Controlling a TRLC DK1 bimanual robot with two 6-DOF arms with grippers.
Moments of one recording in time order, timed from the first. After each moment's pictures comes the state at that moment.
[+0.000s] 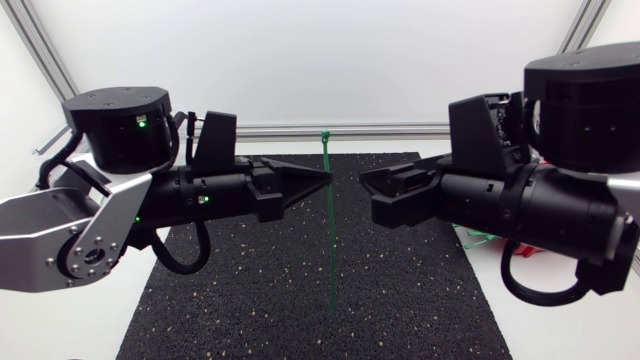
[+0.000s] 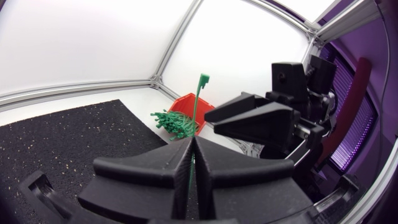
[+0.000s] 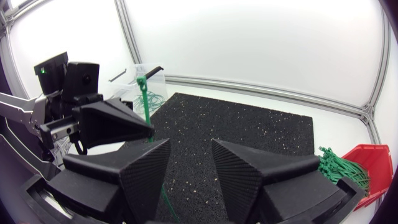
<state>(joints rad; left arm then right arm) -0.60 1.33 0.71 0.41 0.62 -0.37 0.78 0.99 0.79 -0.26 0.12 0.29</state>
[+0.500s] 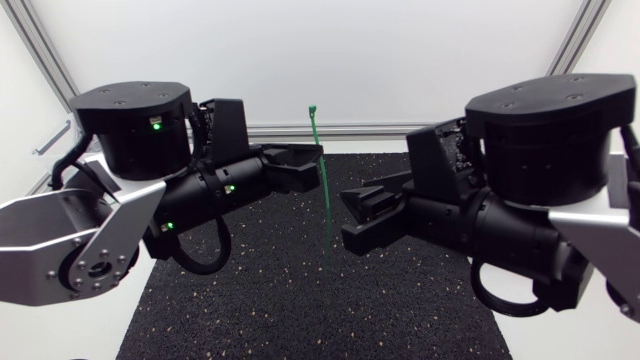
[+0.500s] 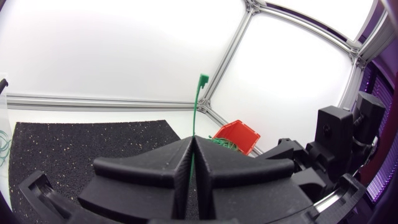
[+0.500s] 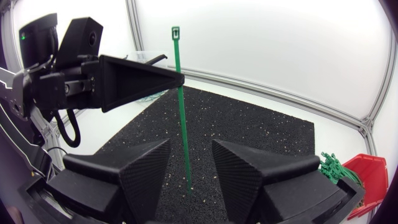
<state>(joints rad) -0.73 1.33 0.75 0.41 0.11 -0.43 0.87 1.07 0.76 -0.19 0.22 0.23</state>
